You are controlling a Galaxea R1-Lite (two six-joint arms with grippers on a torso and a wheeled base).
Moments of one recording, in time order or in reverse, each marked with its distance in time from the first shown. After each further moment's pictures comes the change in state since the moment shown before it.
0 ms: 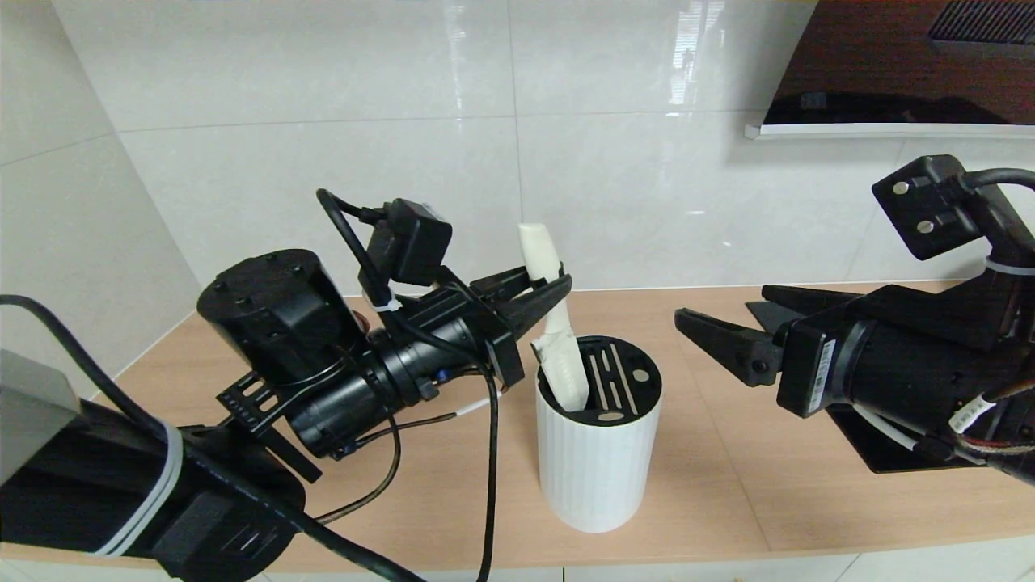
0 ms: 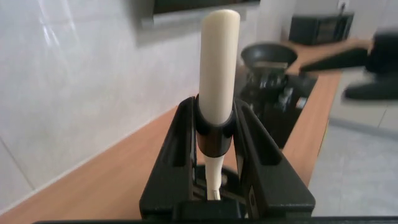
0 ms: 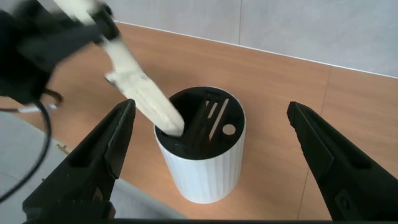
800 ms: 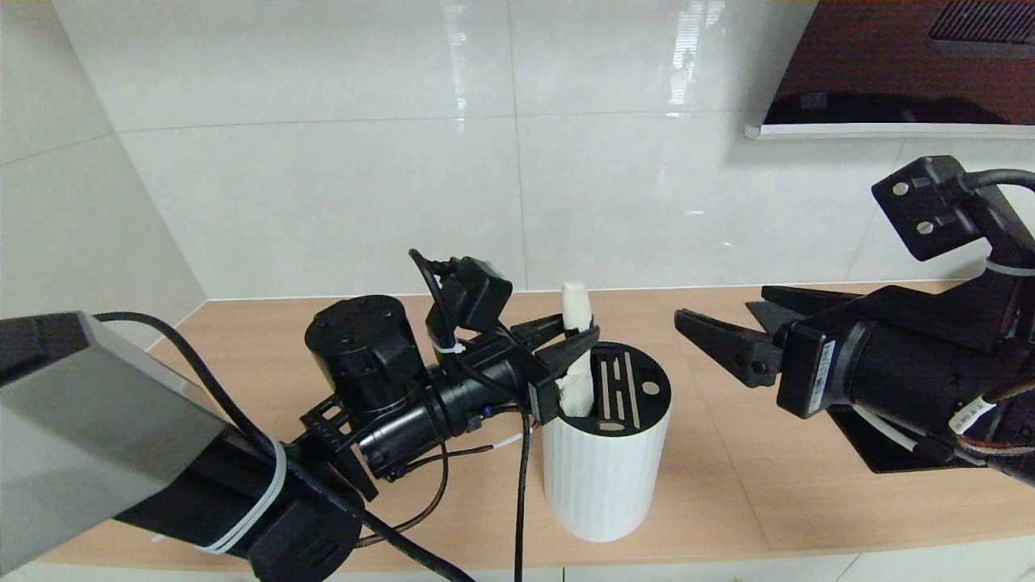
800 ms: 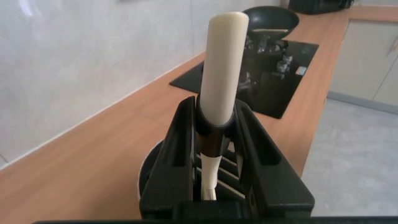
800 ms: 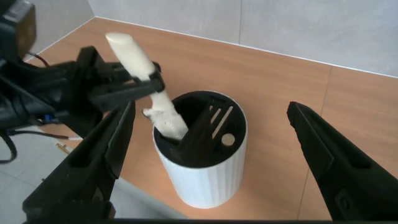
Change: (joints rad) left arm -0.036 0.145 -0.003 -0.039 0.011 0.002; right arm 0.001 0.000 0.000 0.000 0.000 -0.001
